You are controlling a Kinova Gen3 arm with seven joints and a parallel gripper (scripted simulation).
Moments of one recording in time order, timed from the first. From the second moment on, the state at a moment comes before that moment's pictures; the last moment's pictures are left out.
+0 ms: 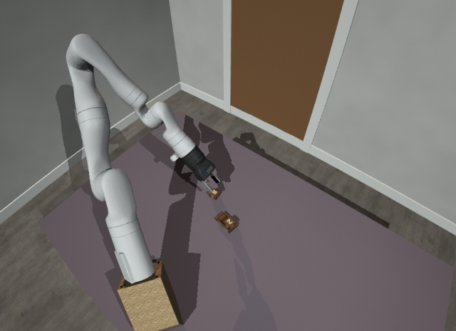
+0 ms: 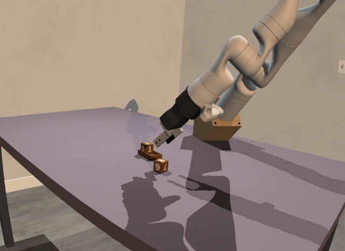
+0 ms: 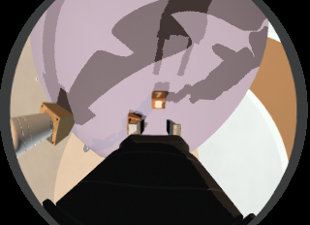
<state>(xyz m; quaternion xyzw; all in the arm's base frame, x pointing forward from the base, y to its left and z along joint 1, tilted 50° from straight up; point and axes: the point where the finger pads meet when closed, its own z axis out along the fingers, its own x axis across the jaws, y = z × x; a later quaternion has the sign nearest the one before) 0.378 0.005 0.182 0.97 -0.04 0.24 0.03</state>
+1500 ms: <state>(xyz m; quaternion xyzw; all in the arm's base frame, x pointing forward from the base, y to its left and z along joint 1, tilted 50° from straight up) 0.383 0.009 0.186 0.97 -0.04 0.25 0.03</state>
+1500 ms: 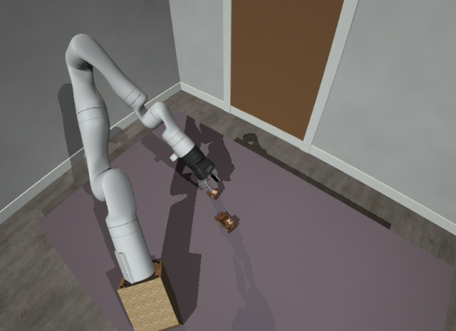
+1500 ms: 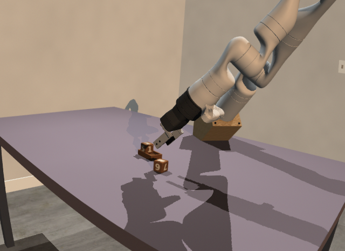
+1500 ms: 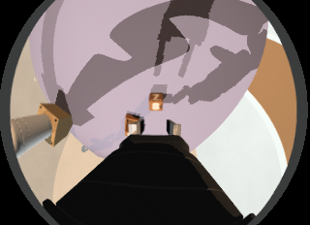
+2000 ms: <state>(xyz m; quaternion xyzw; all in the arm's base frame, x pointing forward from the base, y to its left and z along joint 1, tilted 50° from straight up) 0.384 0.011 0.185 0.97 -0.04 0.26 0.03</state>
